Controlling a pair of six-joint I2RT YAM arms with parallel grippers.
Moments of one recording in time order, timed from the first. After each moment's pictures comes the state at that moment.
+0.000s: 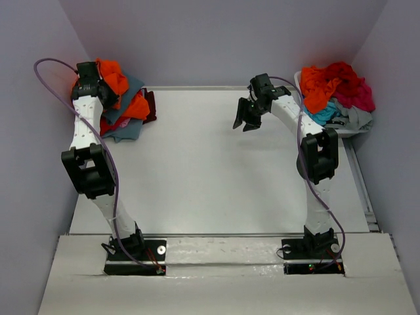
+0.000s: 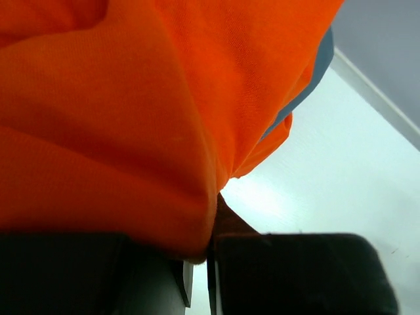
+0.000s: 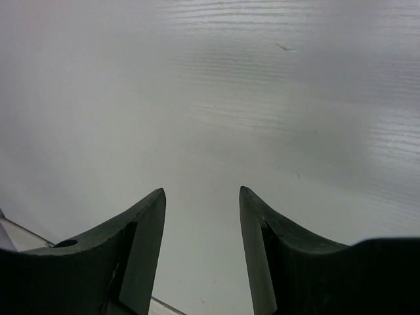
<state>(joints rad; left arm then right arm) 0.22 1.90 1.87 -0.70 0.02 -0.46 0.34 2.16 2.00 -0.89 -0.30 0.48</state>
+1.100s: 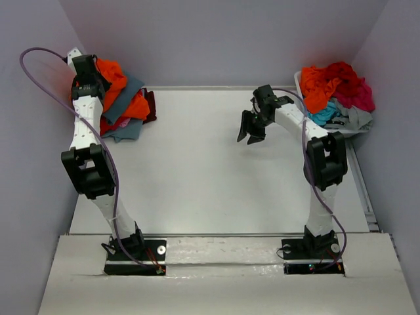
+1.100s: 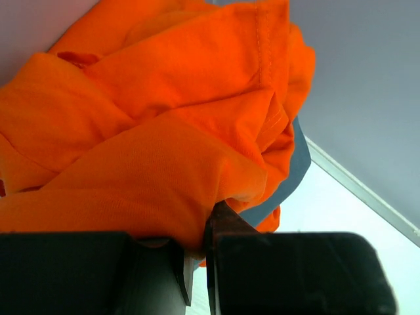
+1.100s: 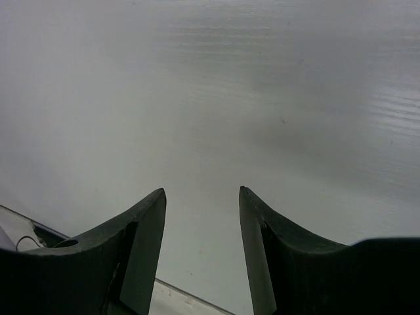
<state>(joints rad) 0.22 1.90 1.86 -0.43 -0.16 -0.45 0.34 2.04 1.75 -0.86 -0.31 0.47</state>
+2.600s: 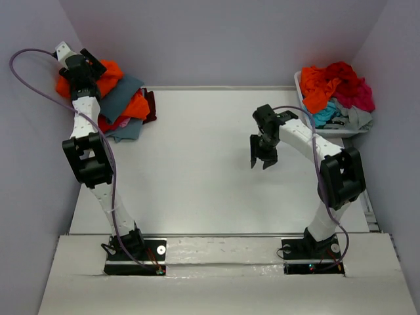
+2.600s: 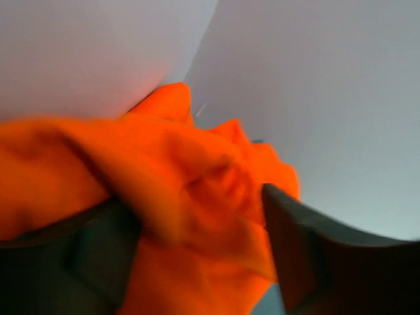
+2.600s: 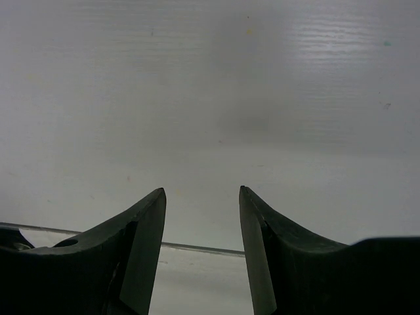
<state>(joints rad) 0.29 2.08 1.91 0.01 -0.14 -0.46 0.43 1.77 1.44 -1.04 -0.09 0.49</state>
